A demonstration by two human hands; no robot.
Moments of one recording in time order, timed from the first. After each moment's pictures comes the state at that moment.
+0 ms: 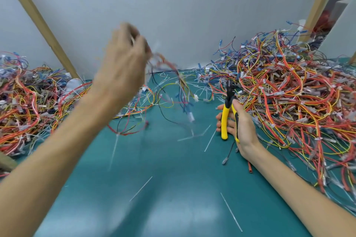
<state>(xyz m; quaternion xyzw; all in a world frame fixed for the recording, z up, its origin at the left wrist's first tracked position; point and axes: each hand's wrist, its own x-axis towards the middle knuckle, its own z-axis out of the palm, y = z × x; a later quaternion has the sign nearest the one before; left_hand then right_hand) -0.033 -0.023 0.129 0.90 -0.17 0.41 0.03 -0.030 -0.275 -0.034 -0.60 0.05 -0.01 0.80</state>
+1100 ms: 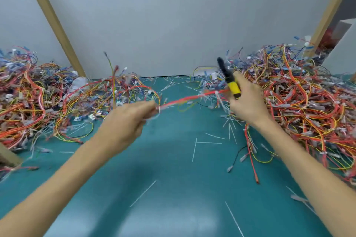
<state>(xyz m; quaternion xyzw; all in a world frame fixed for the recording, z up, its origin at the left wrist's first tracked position) -0.073 0.023 0.047 0.93 -0.24 0.25 0.11 0.012 -0.274 0.043 -0.89 -0.15 -0.26 0.36</state>
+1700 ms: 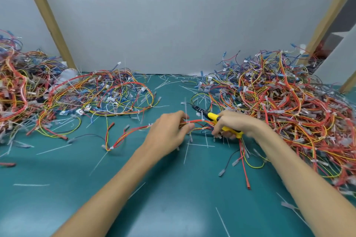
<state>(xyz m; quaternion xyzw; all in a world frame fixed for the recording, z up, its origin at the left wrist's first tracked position) -0.031 -0.069 -0.012 0.94 -0.13 0.11 0.29 0.026 -0.280 0.022 -0.89 -0.02 0.30 0.35</state>
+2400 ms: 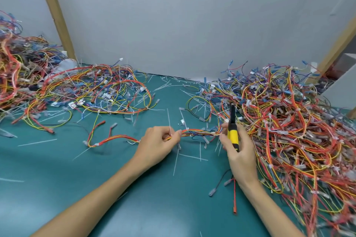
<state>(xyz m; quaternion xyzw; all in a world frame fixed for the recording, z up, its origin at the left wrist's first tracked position) -0.027 -0.071 -0.044 0.88 -0.01 0.11 0.46 -0.022 -0.289 -0.033 -0.79 -0.11 -0.16 0.58</state>
